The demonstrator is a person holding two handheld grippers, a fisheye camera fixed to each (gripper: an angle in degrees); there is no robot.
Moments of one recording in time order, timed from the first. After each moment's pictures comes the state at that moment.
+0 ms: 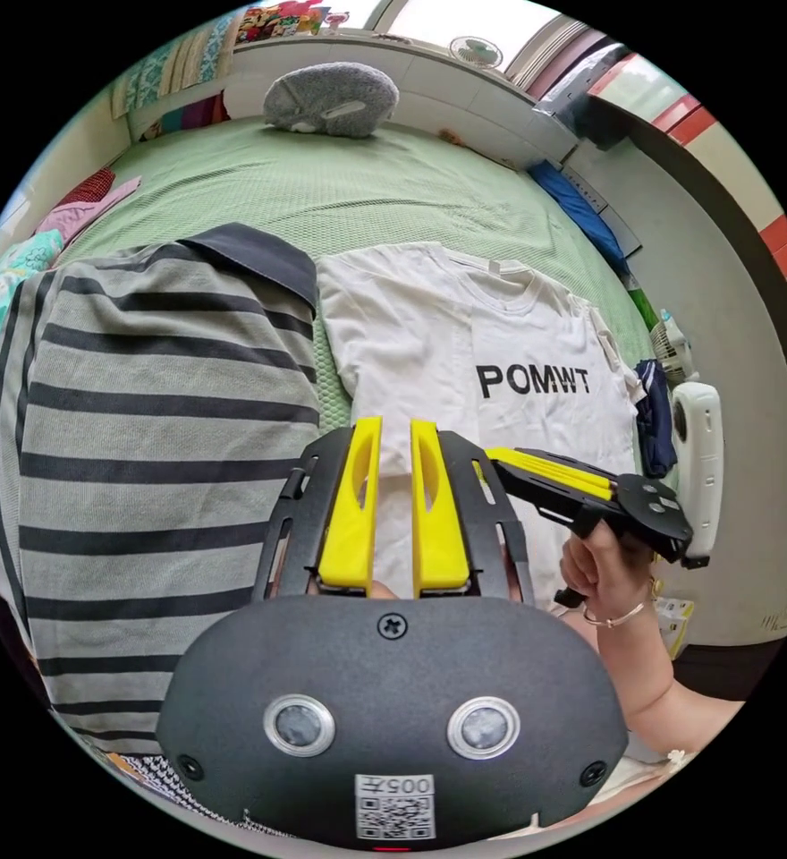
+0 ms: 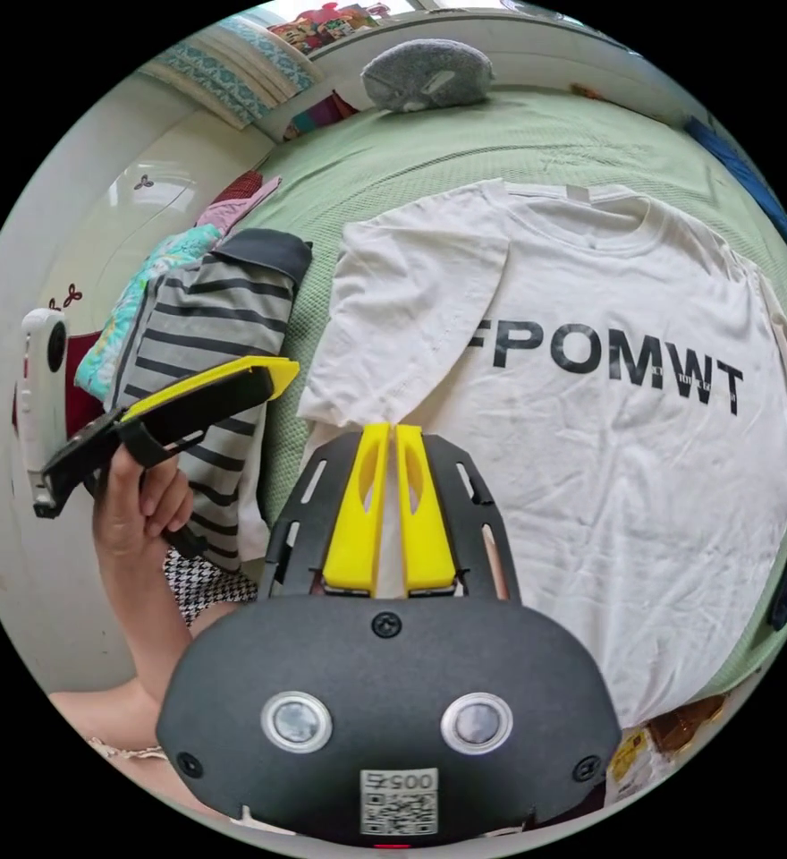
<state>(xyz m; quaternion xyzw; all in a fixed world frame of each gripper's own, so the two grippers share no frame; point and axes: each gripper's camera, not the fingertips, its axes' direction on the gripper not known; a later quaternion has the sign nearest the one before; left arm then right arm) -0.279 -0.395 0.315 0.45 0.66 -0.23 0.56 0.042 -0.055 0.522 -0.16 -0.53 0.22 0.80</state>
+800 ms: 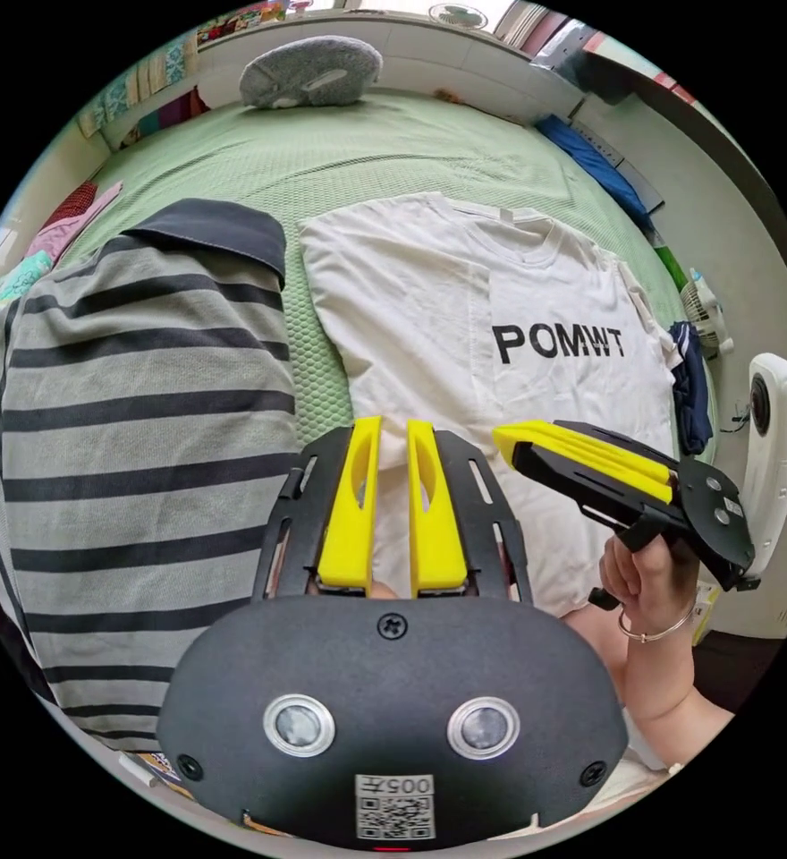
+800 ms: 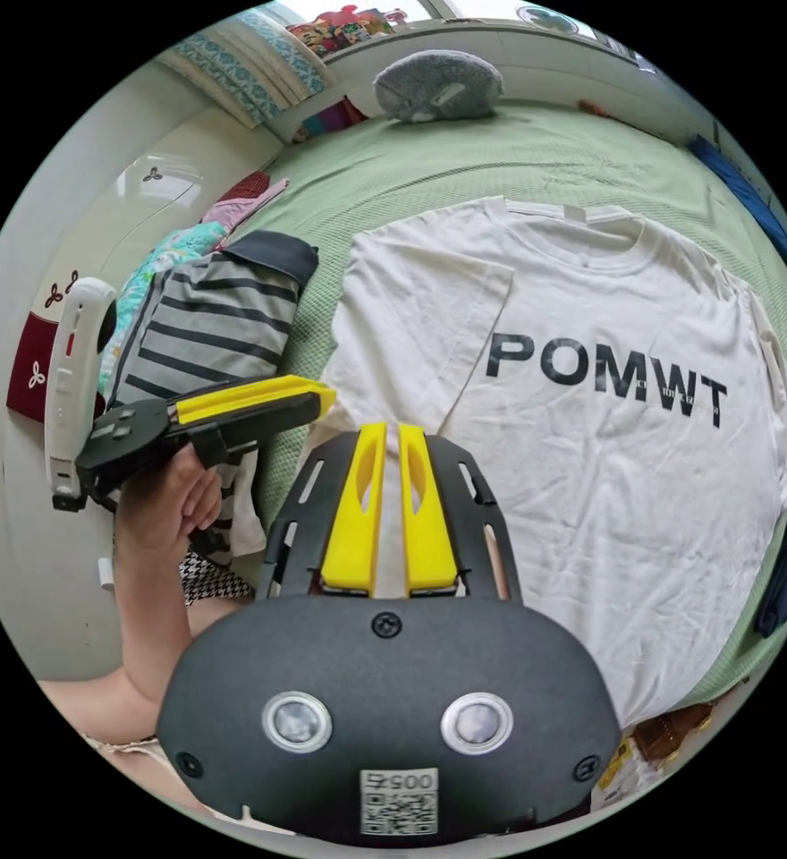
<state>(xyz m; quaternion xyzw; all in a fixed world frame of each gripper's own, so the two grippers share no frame) -0.251 -0.450 0.239 0.43 0.63 -0.20 0.62 0.033 -0.064 0.490 -0.14 -0.52 0.20 0.82</state>
